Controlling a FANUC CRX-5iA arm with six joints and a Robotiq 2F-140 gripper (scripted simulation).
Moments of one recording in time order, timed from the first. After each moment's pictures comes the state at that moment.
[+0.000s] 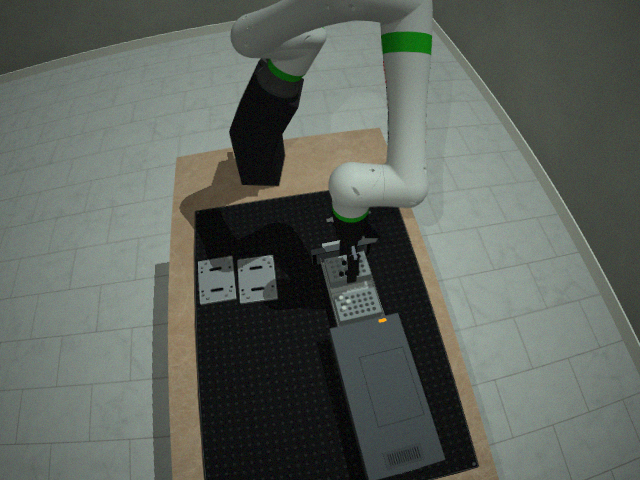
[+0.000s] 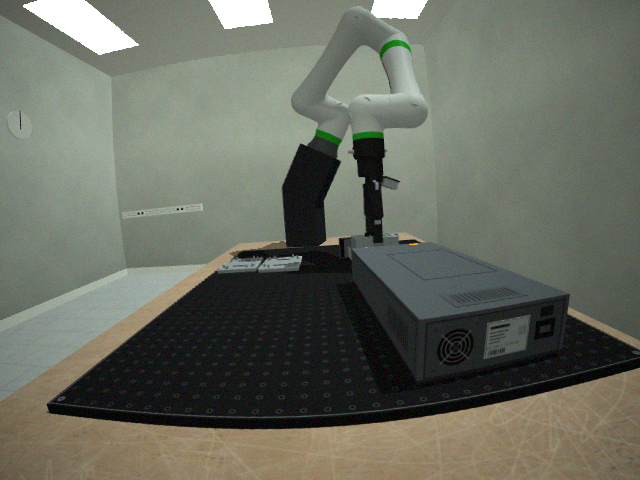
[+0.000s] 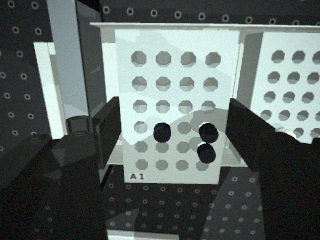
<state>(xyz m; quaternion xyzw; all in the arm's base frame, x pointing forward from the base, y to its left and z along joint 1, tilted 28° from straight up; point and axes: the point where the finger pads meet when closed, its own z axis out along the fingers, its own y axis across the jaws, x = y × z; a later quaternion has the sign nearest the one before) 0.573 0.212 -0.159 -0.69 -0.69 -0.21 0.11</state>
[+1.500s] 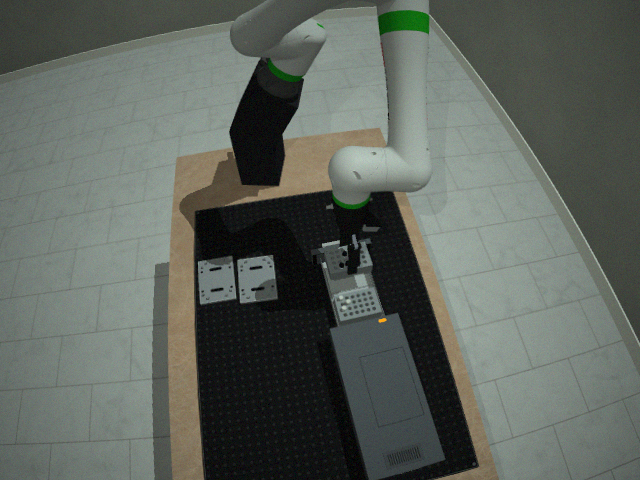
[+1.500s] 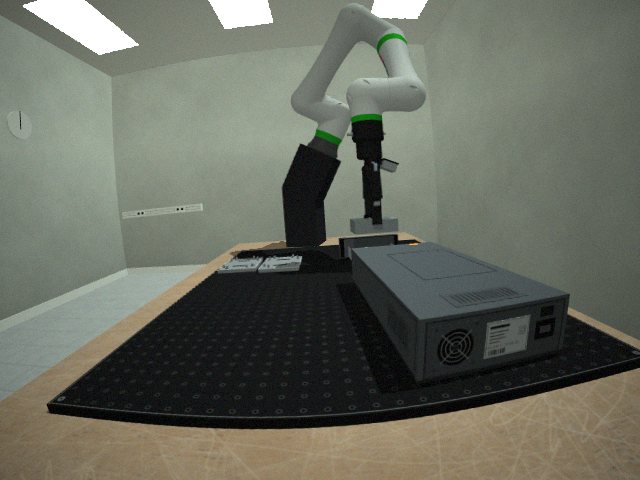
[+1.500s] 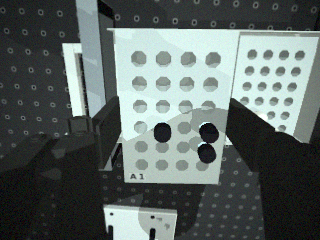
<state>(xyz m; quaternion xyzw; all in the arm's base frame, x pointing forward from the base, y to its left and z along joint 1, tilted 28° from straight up) 0.565 0.189 -0.113 -0.69 -0.69 -0.21 0.11</state>
